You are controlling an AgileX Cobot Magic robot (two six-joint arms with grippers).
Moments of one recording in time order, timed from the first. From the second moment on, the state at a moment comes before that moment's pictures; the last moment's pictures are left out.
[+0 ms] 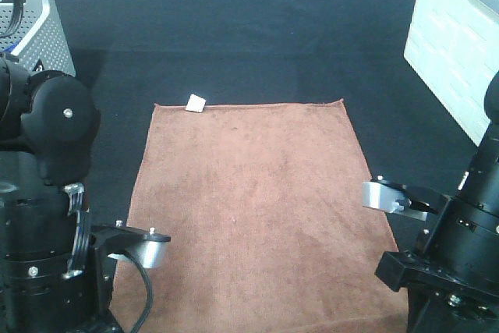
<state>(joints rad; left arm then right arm) -0.68 1.79 -0.84 -0.47 1.20 0.17 0.30 1.67 -0.64 0.53 1.09 -0.38</state>
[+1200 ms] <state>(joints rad) -0.80 1.76 -1.06 -0.30 1.21 0.00 0.14 1.57 -0.87 0.44 1.03 -0.30</state>
